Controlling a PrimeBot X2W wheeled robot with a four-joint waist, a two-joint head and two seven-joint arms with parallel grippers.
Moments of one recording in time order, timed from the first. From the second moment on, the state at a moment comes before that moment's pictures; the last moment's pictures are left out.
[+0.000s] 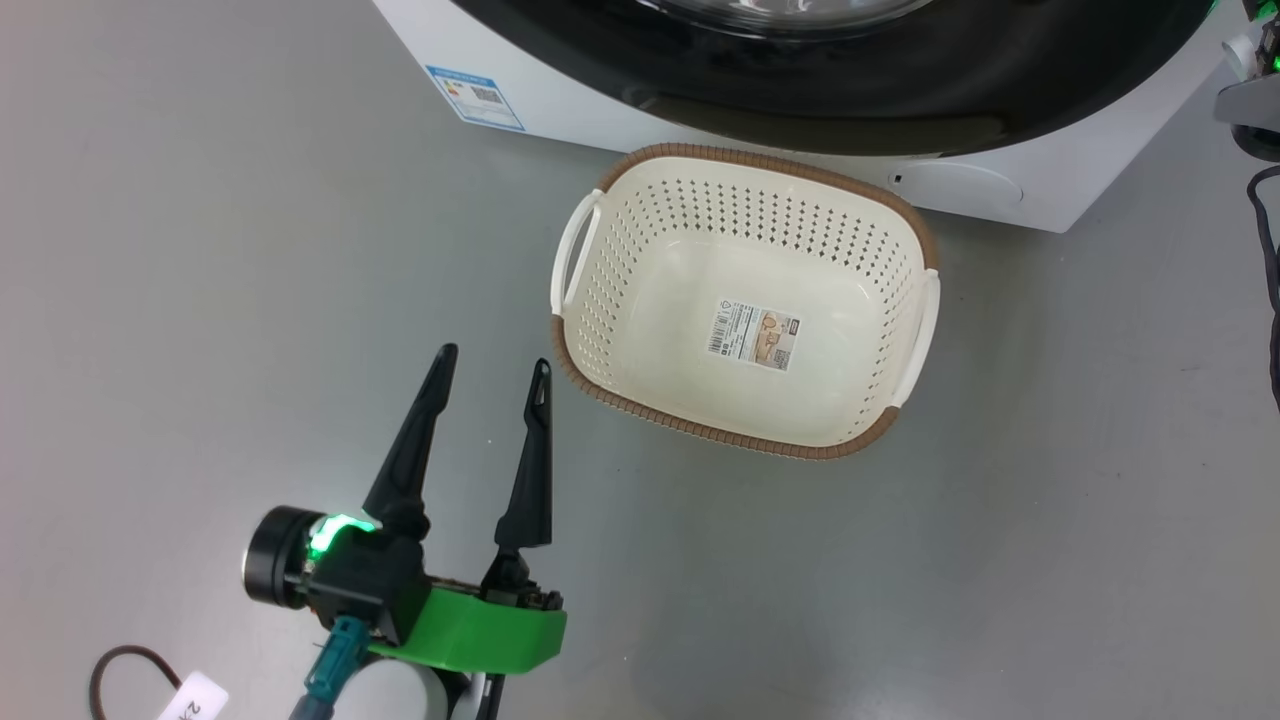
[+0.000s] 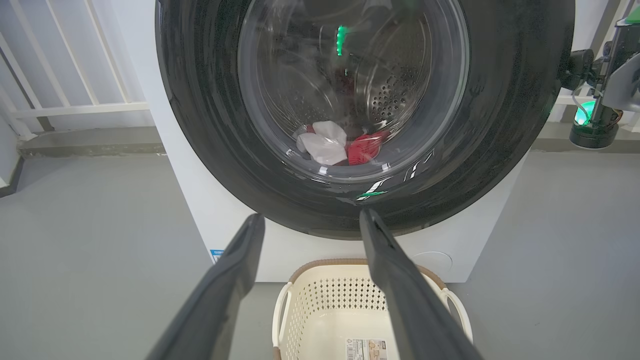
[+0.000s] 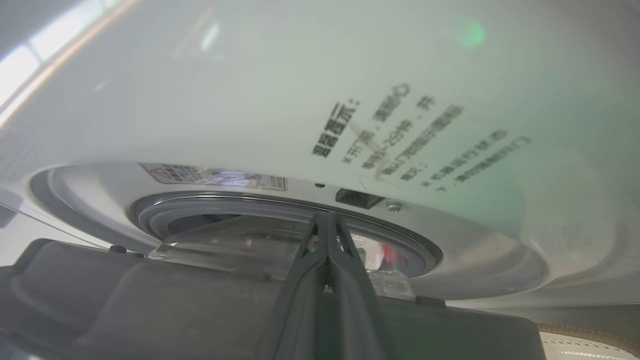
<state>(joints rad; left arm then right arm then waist) -0.24 0.03 -0.41 -0.04 -0.21 0.13 -0.25 -1.17 -0.36 0.02 0.82 1.42 0.13 0.34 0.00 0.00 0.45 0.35</state>
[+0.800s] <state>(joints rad) -0.24 0.03 -0.40 -0.04 -0.21 0.13 -0.25 -1.01 -0.35 0.09 0.61 1.48 0.13 0.45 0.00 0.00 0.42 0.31</state>
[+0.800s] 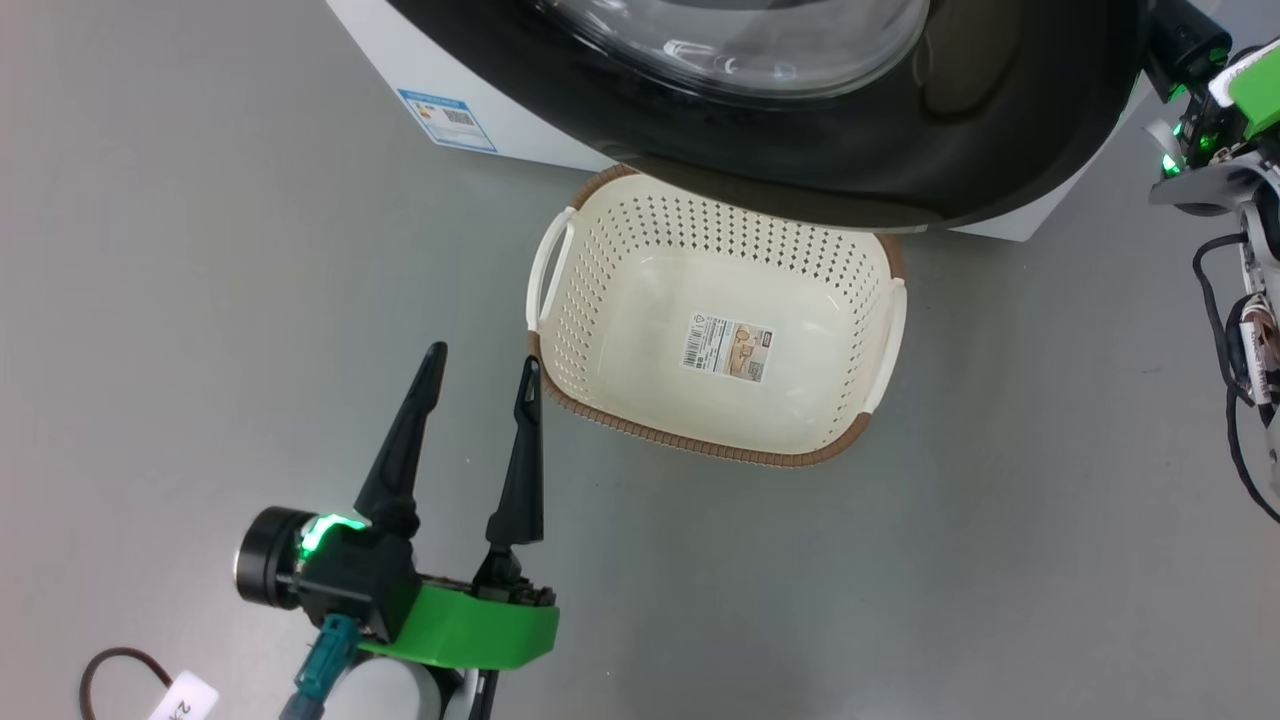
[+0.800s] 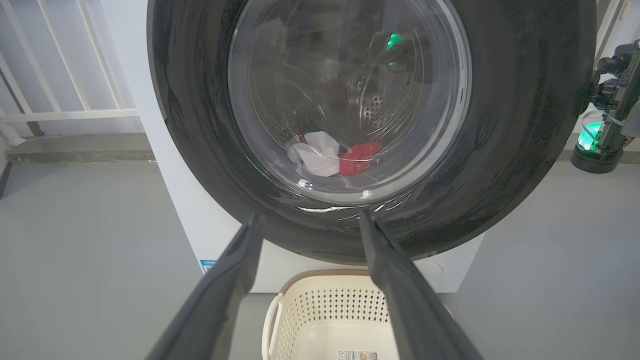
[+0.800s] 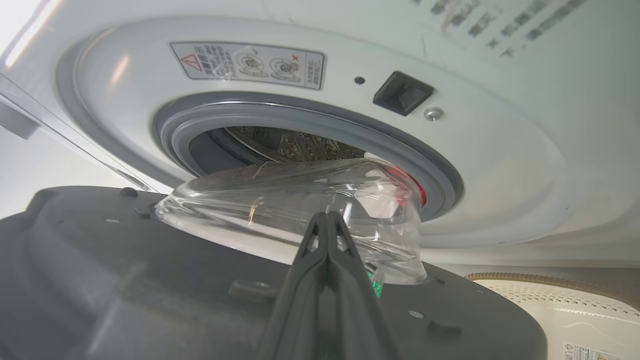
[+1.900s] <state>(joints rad) -0.18 0.03 -0.35 -0.05 -0.21 0.14 -0.25 -0.61 -0.33 0.15 0.20 1.52 0.13 0.58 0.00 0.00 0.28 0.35</state>
